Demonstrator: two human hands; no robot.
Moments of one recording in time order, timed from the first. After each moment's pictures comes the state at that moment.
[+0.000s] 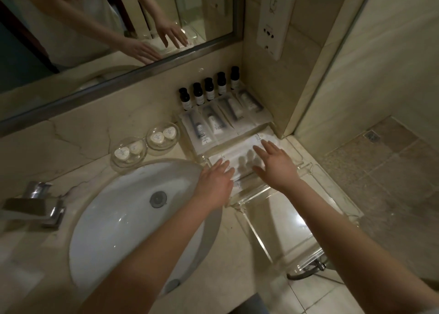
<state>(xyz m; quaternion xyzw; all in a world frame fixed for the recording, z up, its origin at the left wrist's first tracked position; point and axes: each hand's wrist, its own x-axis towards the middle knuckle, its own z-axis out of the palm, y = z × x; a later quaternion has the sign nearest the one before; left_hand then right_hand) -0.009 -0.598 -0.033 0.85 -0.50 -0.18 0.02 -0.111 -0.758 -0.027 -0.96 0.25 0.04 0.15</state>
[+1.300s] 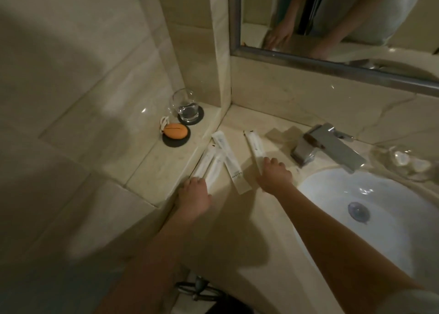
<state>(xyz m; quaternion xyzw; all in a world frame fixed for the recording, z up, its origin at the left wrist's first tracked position) 0.034 0.011 -0.061 0.97 0.15 -0.19 0.05 0.121 -0.183 -0.057 -0.98 -0.06 0.20 0.08</state>
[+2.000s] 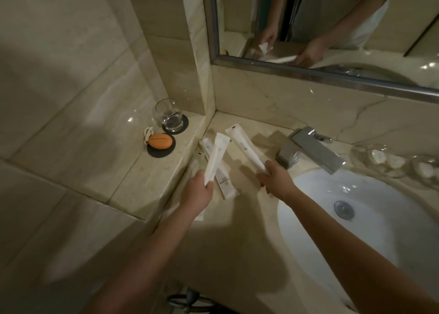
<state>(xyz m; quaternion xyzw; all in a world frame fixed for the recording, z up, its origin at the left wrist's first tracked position) 0.059 -0.019 -0.037 0.92 0.19 -0.12 0.33 0.111 -0.231 -0.025 -0.90 -0.01 0.18 0.40</state>
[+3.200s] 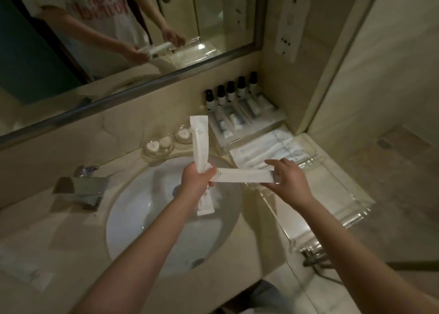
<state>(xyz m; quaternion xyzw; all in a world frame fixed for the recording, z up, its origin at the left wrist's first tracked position) -0.012 -0.495 0.032 0.80 -0.06 -0.28 0.52 -0.158 -0.679 -0.019 -0.92 0.25 -0.16 0.25</state>
